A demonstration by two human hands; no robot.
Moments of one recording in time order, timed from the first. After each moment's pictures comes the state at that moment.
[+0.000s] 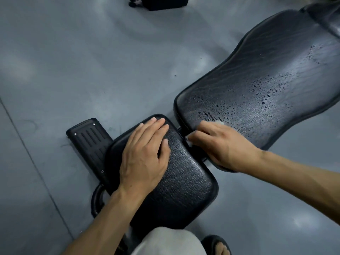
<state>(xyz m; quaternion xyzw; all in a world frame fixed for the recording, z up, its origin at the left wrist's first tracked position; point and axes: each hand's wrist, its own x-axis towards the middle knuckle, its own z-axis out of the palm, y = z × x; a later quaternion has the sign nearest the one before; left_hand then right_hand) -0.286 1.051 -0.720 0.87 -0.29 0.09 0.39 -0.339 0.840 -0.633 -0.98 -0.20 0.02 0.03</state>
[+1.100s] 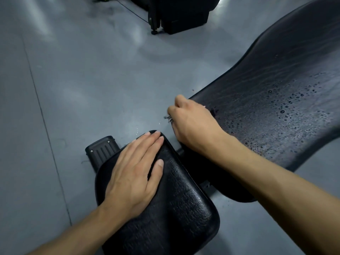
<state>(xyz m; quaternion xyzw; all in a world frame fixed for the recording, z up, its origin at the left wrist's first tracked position) -0.288 1.049 -0.717 0.91 -0.31 0.06 0.28 -0.247 0.855 -0.649 -1.00 -0.07 -0.05 0.03</state>
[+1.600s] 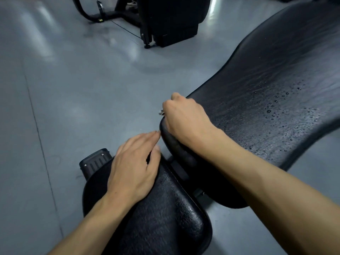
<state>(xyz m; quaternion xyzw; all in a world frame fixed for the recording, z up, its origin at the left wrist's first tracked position) -0.259 1.008 -0.713 0.93 -0.26 0.05 0.27 -0.236 0.840 -0.637 -1.00 0.02 -0.06 0.02</state>
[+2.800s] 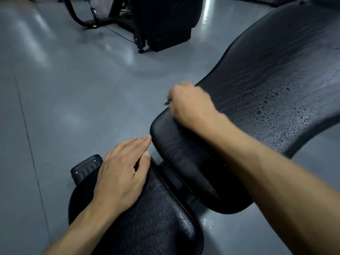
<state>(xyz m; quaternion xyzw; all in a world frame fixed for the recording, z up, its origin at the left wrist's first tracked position) -0.255 1.010 -0.719 0.91 -0.28 0.05 0.29 -0.218 0.798 -0.627 -0.99 0.08 -0.07 0.03</state>
